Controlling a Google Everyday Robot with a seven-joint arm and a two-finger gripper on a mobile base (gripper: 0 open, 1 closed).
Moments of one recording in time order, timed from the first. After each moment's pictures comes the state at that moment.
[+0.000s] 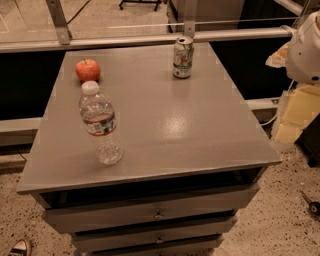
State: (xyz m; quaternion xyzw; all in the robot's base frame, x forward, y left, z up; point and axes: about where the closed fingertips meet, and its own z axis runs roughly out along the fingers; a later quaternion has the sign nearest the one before) arm 0.438 -0.217 0.976 -0.60 0.78 -0.03 0.16
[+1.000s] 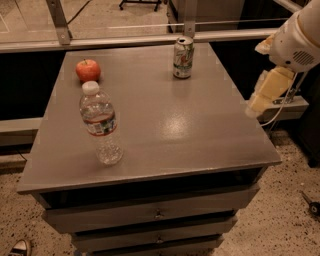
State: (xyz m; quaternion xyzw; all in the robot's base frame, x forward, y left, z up) arm 0.536 -0.226 0.957 -0.57 0.78 0.00 0.25
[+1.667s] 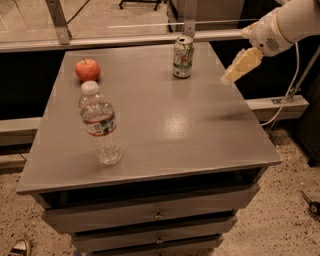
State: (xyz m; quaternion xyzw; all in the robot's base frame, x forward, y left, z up) arm 0.672 -0.224 0.944 -0.52 0.77 0.06 0.37
